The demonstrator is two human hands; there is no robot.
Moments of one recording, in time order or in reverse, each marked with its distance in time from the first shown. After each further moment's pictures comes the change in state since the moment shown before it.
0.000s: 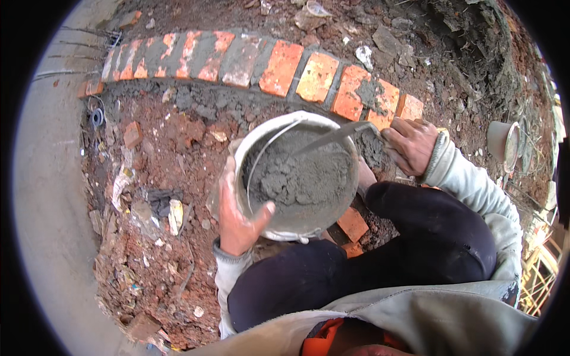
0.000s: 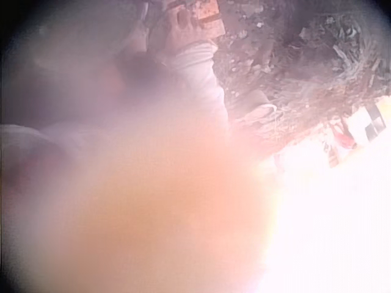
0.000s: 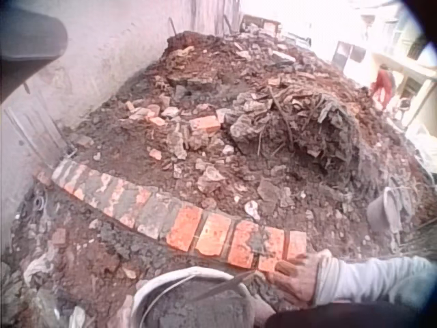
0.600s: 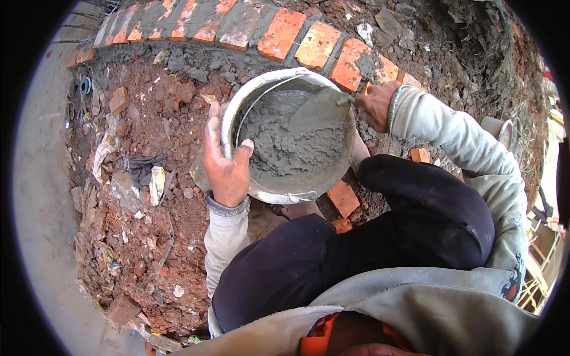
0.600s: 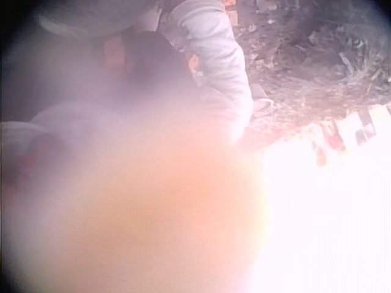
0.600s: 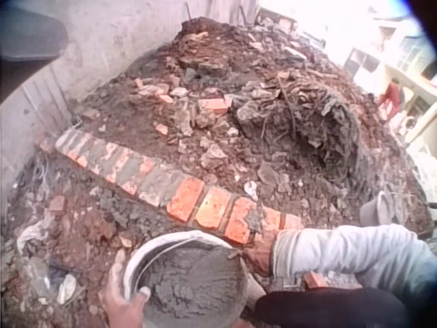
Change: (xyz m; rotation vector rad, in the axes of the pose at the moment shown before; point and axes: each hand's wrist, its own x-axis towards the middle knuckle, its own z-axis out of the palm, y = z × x) left_hand -0.008 -0.004 0.026 -0.450 0.274 -0.155; right_hand 0.053 -0.032 0.018 -0.140 -0.418 -0.114
